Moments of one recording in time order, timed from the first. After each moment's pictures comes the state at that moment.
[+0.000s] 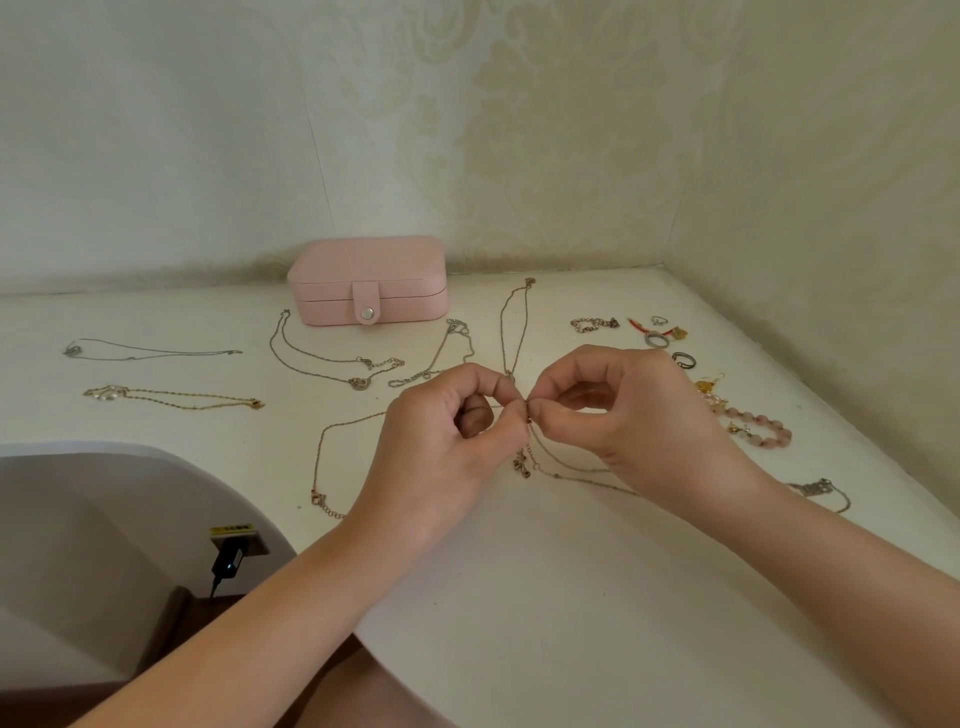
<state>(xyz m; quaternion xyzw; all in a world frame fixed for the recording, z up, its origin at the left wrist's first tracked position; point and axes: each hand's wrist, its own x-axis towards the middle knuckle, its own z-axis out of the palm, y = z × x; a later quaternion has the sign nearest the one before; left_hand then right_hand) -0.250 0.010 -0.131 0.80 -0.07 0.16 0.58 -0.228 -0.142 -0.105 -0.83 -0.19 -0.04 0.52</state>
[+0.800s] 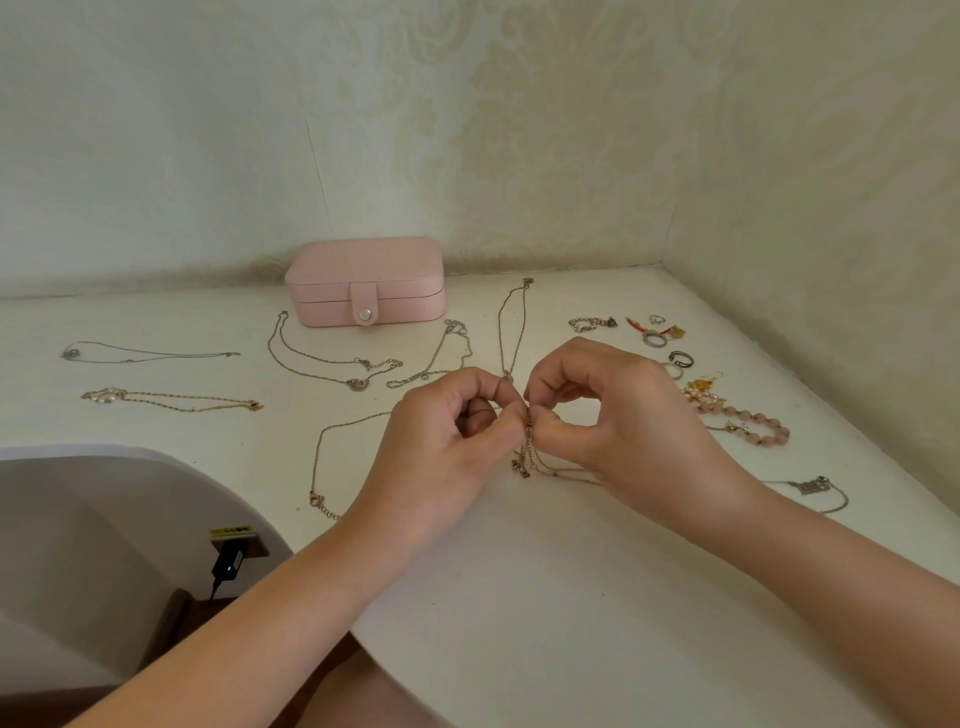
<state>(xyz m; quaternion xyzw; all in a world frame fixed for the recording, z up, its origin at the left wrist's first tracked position) -0.247 0.010 -0.132 0.79 -0.09 0.12 0.59 -0.230 -0.140 -0.109 -0.86 -0.26 -0.12 0.41</state>
